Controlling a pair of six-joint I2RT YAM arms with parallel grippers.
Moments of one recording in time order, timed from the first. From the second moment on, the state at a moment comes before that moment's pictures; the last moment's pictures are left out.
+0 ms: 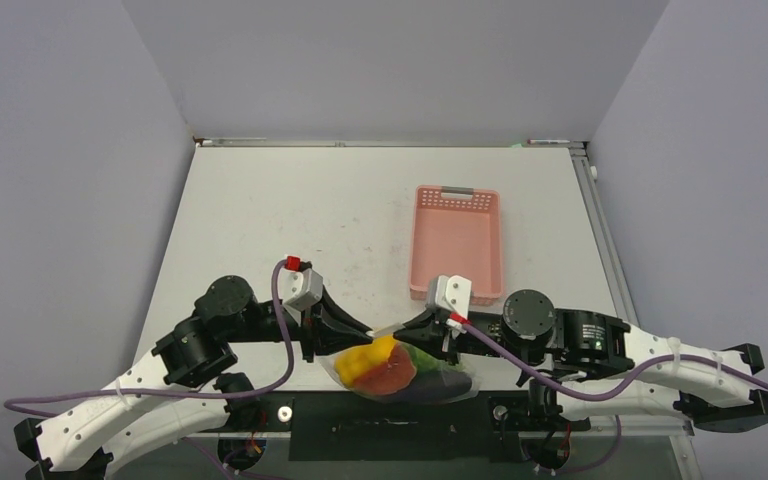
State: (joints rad) left arm -0.98 0.61 0.76 -0.18 0.56 -0.27; right arm 1.40 0.82 1.05 -0.43 0.01 -0.04
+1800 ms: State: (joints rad) left arm -0.98 0.52 0.76 -0.41 0.40 -0.23; right arm 1.41 0.66 0.90 0.01 0.77 -0.34
